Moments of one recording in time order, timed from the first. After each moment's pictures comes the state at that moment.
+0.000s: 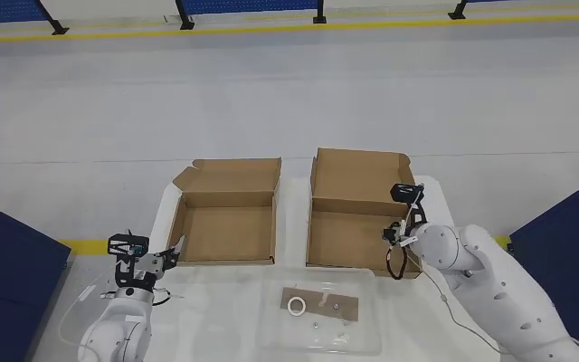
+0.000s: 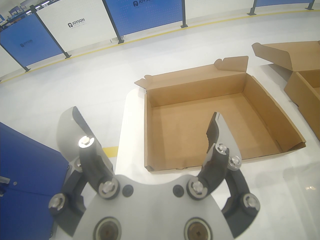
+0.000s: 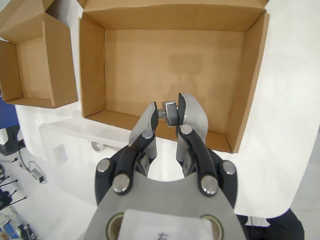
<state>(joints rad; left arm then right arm) 1.73 -1.15 -1.60 -1.80 1.33 0.00 0.00 -1.16 -0.85 1.12 -1.81 -0.69 0.56 1.03</state>
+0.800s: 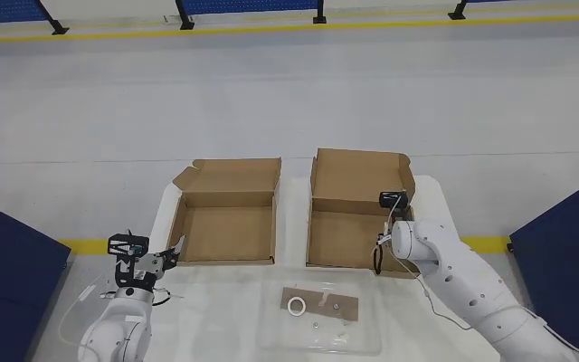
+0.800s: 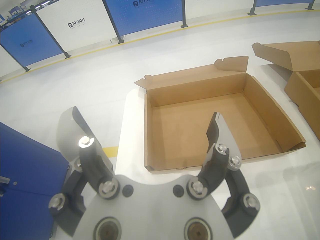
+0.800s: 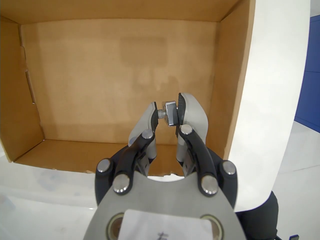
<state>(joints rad) 1.73 -1.15 -1.60 -1.80 1.33 0.00 0.00 -0.96 -0.95 0.86 -1.52 -0.87 0.65 1.12</state>
